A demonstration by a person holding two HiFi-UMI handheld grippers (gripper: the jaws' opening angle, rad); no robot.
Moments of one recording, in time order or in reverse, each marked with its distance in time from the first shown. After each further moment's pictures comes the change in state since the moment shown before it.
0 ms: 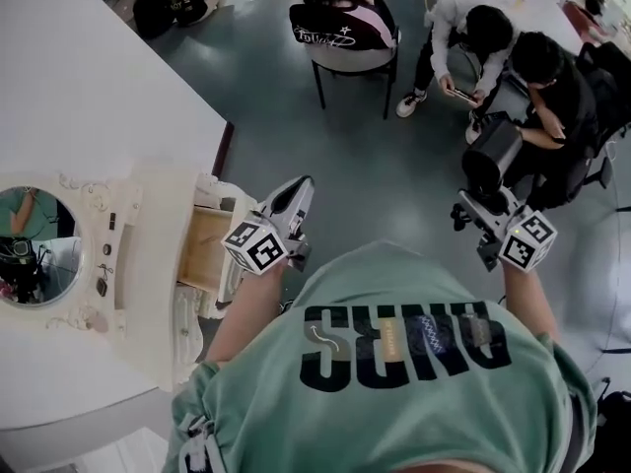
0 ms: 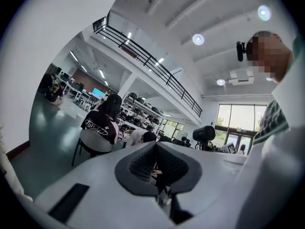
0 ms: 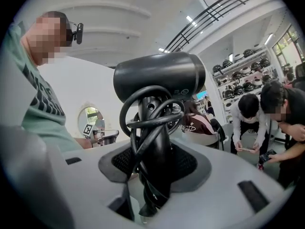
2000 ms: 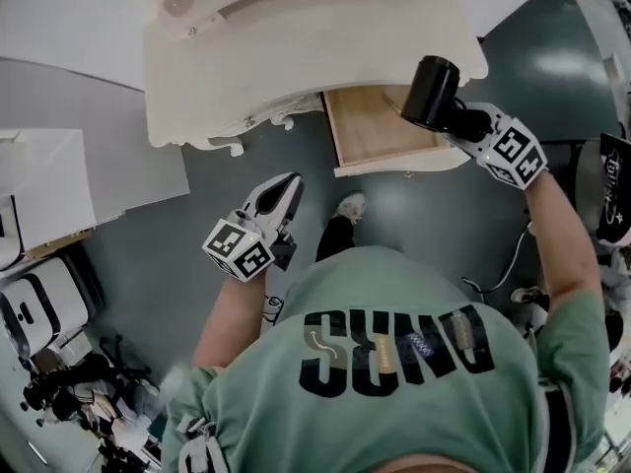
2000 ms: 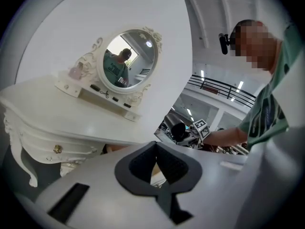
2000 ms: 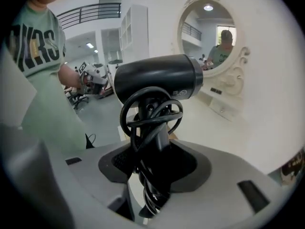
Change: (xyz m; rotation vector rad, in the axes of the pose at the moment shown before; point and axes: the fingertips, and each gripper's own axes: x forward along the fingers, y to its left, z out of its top) left arm -0.575 0.138 -0.094 -0.257 -0.470 1.059; right arm 0.542 0.493 -0.270 -1.035 0.783 1.304
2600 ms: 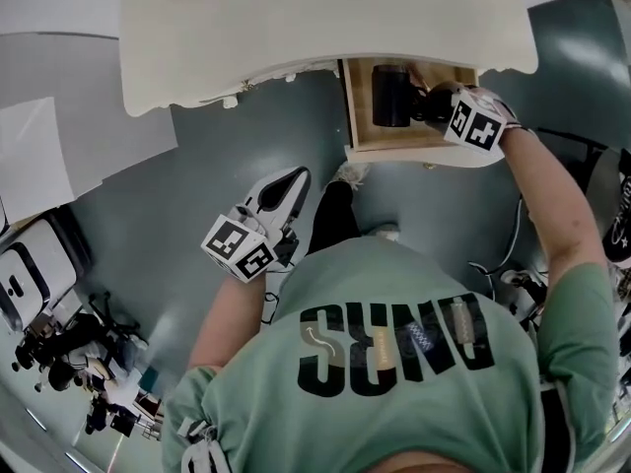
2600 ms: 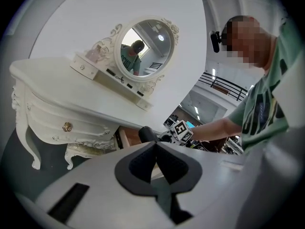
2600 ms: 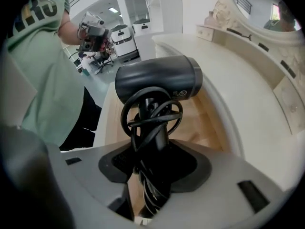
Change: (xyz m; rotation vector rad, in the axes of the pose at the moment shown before) left arm 0.006 0.071 -0.055 -0.128 0.072 0.078; right arm 0.196 0.015 -0.071 -0.297 0.429 0.320
